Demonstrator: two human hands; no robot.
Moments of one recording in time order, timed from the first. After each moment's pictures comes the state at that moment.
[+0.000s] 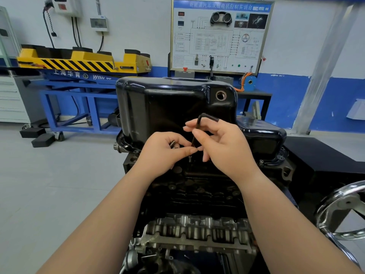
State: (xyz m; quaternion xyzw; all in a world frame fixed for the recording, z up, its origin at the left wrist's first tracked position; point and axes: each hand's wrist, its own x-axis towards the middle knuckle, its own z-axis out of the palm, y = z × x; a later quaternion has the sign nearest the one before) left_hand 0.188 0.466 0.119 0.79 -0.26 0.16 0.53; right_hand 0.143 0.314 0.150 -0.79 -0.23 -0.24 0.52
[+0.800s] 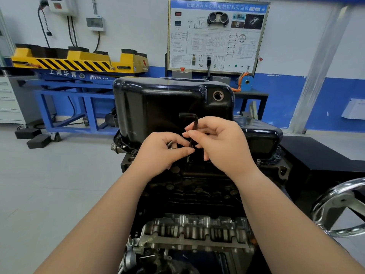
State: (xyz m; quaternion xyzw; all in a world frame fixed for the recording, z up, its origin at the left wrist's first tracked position) left_hand 0.189 0.469 0.119 0.79 -0.27 0.15 0.53; right_hand 0.144 0.314 0.152 -0.79 -0.22 -0.26 0.51
